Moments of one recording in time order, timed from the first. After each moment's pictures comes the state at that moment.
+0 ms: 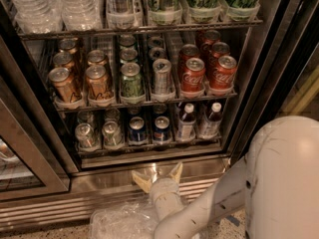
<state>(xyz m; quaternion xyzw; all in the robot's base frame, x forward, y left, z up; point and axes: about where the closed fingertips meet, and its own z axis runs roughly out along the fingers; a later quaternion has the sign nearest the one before) 0.537 0.004 0.538 -0.07 0.79 0.08 0.61</state>
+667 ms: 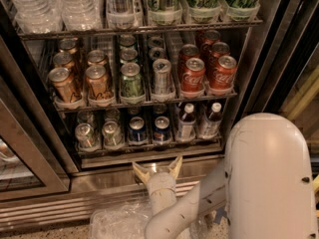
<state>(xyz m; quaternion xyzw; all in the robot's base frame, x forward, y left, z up) 0.565 0.000 0.547 -0.07 0.75 0.01 0.66</state>
